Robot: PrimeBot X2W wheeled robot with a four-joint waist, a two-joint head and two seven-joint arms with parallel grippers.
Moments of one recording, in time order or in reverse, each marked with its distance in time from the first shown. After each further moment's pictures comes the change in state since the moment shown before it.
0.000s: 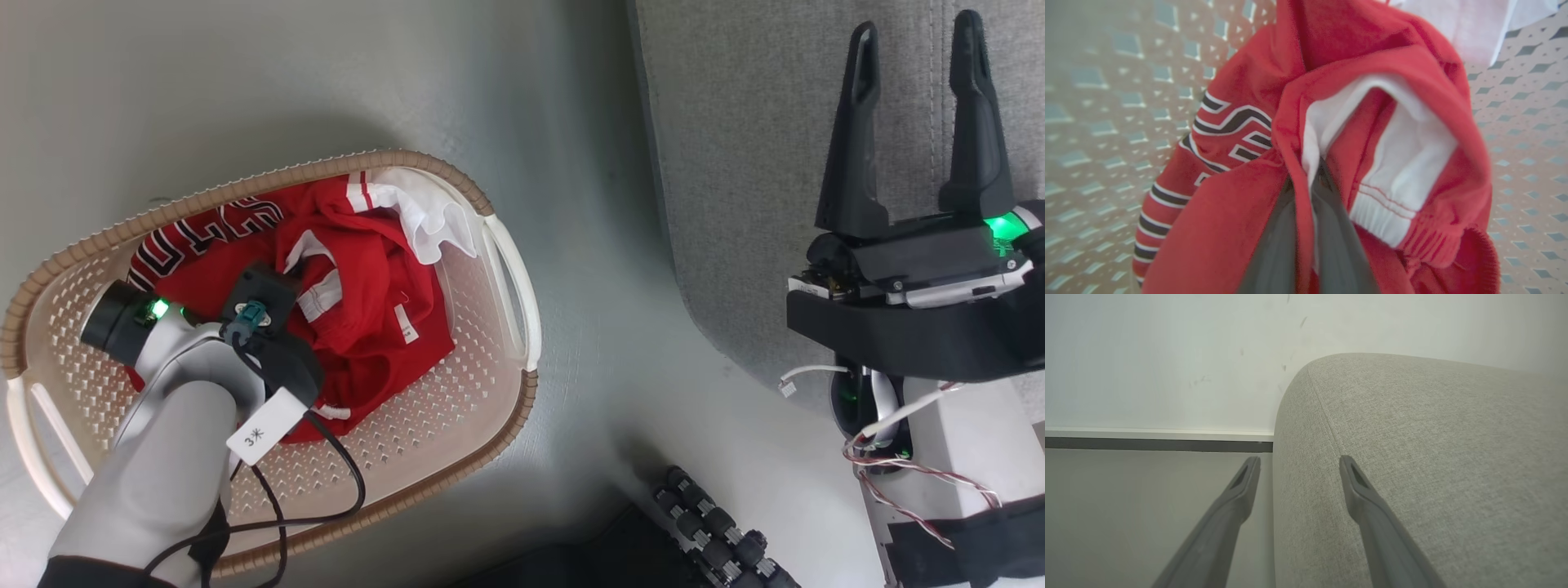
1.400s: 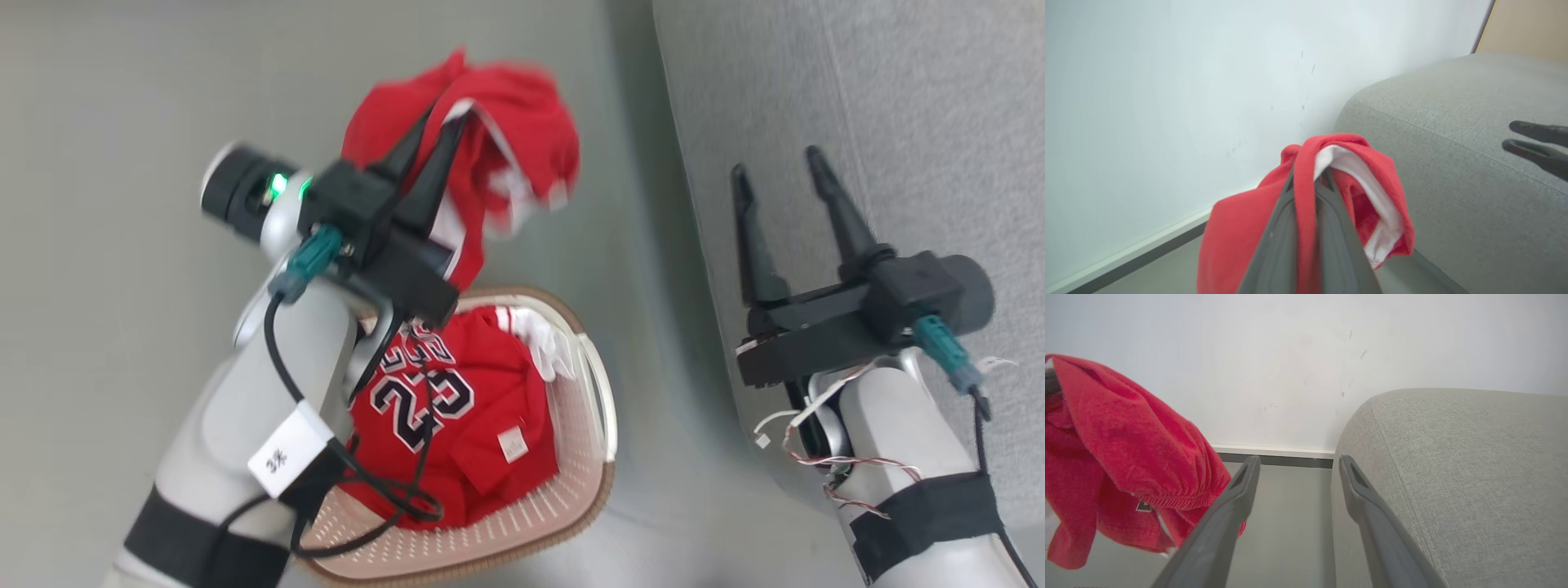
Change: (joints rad) left arm -0.074 -0.148 -0.035 -0.328 -0.179 -0.033 -0.150; right arm -0.022 -0.026 0.049 0.446 -0.012 0.112 0.000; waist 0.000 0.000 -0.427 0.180
